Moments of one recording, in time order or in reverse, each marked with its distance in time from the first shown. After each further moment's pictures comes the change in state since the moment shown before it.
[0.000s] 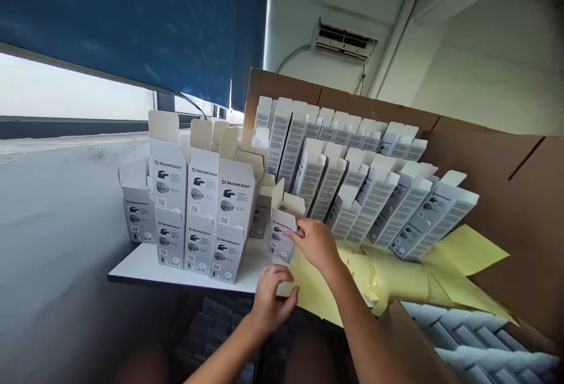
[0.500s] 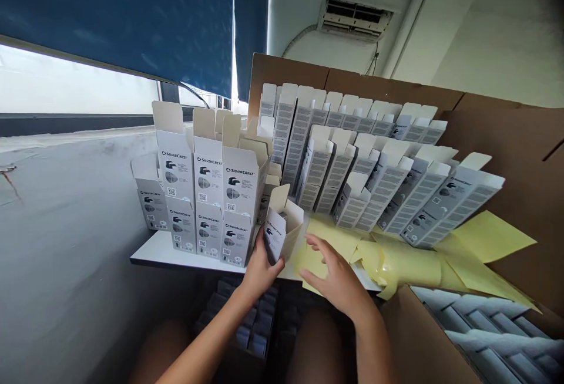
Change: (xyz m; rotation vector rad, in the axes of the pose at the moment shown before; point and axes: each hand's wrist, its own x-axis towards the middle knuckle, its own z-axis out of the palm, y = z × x) left_hand 0.008 -0.021 -0.038 -0.108 0.021 -0.451; right_hand -0.096 0.008 0.012 0.273 -0.148 0.112
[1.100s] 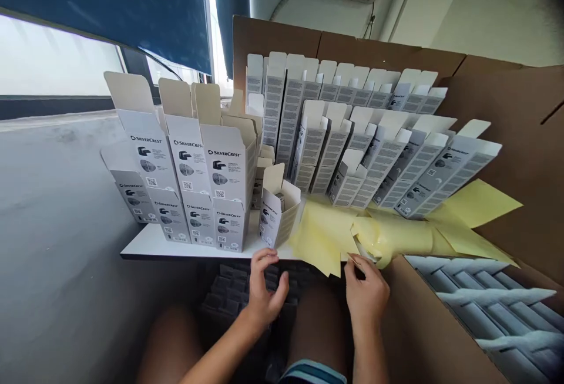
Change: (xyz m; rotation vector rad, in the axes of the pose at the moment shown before) left_hand -0.069 0.001 0.022 -0.210 0.289 0.414; right_hand -0.067 0.084 0.045 -0.150 0.782 0.234
